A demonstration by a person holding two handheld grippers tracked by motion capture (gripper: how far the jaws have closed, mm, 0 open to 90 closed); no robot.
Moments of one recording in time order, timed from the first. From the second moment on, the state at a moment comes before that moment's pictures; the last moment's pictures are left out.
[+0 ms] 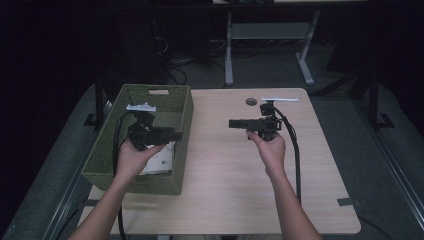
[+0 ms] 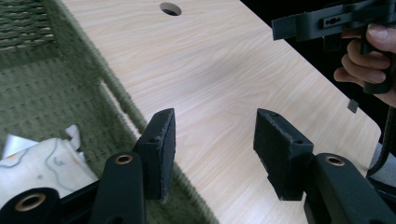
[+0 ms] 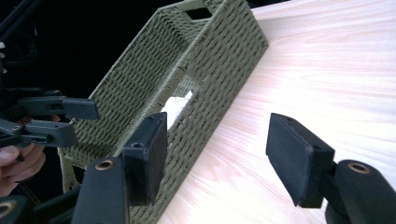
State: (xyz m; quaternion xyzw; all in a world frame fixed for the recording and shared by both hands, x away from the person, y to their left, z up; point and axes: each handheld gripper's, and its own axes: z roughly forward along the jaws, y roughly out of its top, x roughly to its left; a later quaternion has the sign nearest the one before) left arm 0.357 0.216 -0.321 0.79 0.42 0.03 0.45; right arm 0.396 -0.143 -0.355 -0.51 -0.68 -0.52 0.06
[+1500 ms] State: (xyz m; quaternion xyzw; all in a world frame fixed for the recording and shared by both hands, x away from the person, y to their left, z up) left arm 0.357 0.127 -0.336 0.81 0.38 0.00 0.45; right arm 0.366 -0.240 -0.378 -0.56 -0.65 -0.51 0.04
